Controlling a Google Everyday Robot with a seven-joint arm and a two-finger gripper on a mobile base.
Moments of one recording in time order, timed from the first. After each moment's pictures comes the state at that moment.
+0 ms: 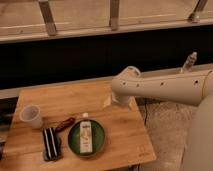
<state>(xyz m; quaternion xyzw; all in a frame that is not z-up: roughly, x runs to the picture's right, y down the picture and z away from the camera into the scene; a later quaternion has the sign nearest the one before) 0.065 0.102 0.769 -0.20 0.16 0.70 0.67</state>
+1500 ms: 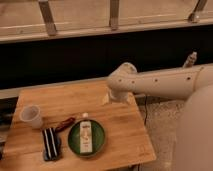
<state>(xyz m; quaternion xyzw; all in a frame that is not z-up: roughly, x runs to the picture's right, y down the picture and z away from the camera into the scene) 0.046 0.072 0.788 -0.19 0.15 0.66 0.71</state>
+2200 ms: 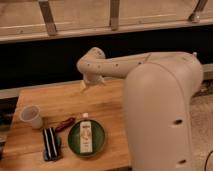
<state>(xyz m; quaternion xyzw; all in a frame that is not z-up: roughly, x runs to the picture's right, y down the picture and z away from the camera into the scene) -0.095 -0.012 0.836 -0.20 0.08 0.55 0.81</state>
